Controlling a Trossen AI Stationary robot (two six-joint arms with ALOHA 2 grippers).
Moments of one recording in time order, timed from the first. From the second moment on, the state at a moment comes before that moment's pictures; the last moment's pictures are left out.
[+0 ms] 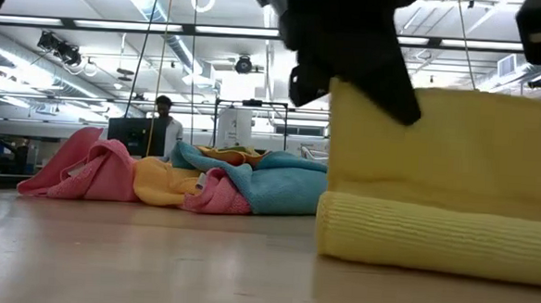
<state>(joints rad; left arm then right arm) -0.36 2.17 1.73 -0.47 0.01 -0.38 0.87 1.53 0.86 -0.43 0.37 0.16</state>
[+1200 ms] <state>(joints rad) -0.44 2.29 1.73 -0.39 -0.04 -0.47 0.91 1.75 0.86 -0.21 0.23 0.26</state>
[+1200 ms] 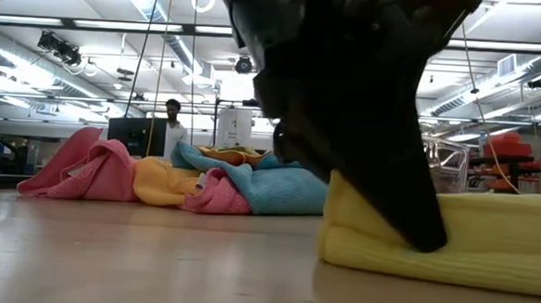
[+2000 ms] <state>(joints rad) -0.44 2.29 1.73 -0.39 -0.07 -0.46 0.91 1.57 0.85 -0.20 0.48 0.57</state>
